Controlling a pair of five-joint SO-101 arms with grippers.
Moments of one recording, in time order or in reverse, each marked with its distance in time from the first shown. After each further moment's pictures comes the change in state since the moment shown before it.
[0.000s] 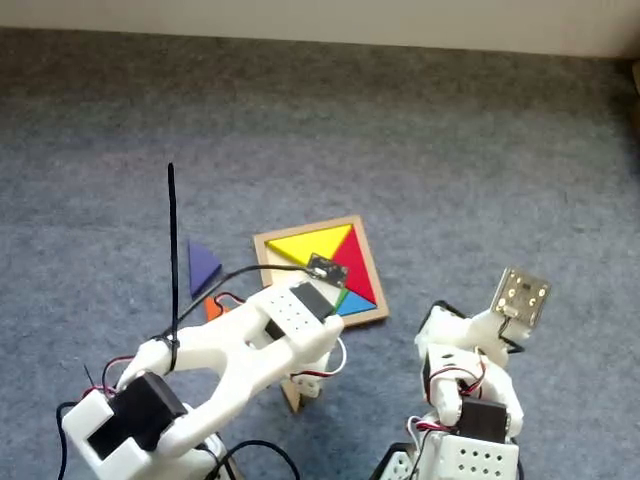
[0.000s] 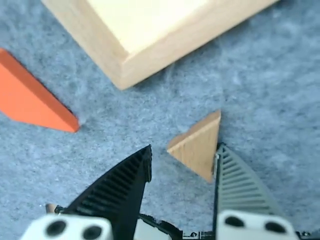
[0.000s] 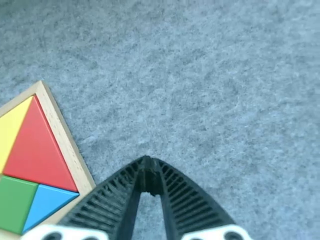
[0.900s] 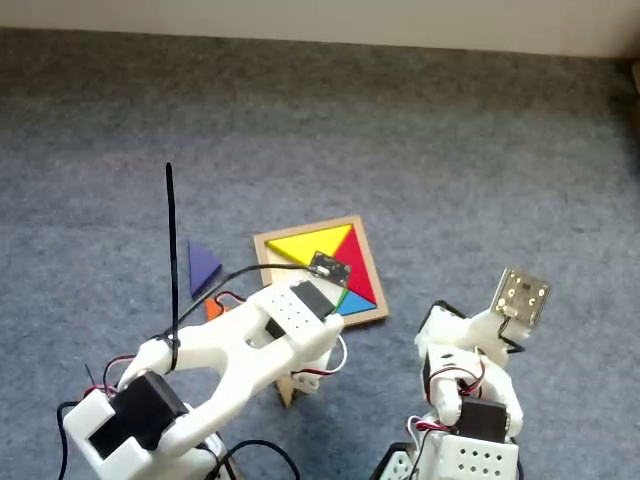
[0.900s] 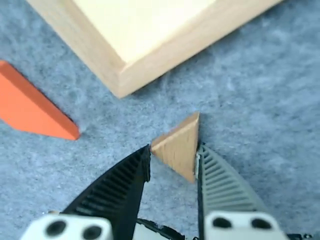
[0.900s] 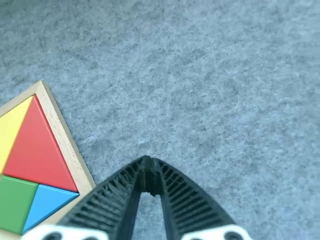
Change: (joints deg) left arm -0.1 0.0 -0.4 -0.7 -1.6; right arm 0.0 0.0 0.0 0.0 0.0
